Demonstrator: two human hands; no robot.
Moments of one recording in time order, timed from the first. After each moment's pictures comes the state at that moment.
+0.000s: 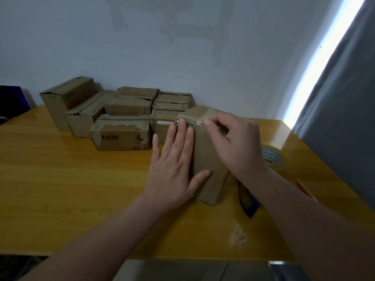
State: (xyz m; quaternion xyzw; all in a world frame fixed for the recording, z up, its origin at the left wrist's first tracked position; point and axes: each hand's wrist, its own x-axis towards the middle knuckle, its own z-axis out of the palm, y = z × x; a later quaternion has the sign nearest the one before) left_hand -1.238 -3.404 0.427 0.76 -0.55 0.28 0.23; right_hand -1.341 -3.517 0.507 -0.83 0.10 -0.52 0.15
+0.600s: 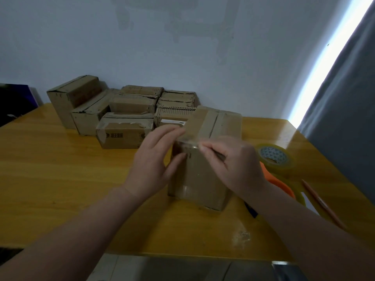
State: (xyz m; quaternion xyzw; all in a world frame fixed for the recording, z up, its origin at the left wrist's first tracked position) left_hand -1.207 -3.379 0.453 0.67 -0.58 0.26 0.37; right_hand -1.349 -3.515 0.471 -0.88 0.01 -0.47 0.10
